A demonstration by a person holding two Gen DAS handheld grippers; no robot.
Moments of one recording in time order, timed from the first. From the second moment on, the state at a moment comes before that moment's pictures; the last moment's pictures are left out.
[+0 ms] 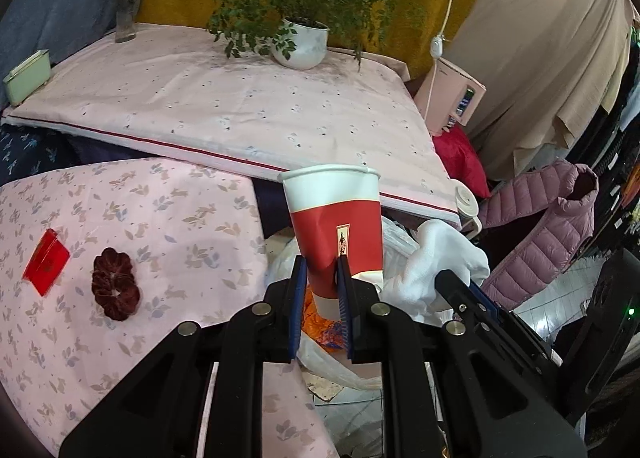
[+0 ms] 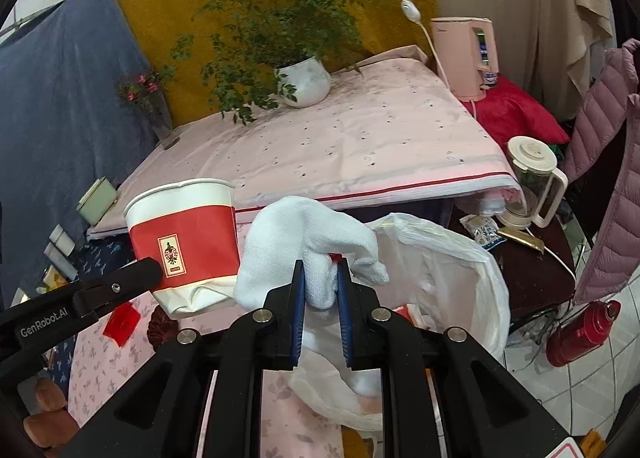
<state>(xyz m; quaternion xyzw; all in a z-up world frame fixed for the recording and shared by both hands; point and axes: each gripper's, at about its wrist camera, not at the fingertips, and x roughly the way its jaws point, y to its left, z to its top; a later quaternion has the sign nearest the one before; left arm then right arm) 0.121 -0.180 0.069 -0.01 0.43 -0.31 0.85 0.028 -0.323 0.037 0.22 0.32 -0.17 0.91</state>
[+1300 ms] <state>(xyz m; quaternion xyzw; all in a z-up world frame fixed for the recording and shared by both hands) 0.129 -0.188 0.032 0.02 0.45 -0.26 0.85 0.024 -0.338 0.025 0.22 0.32 -0.20 0.90</state>
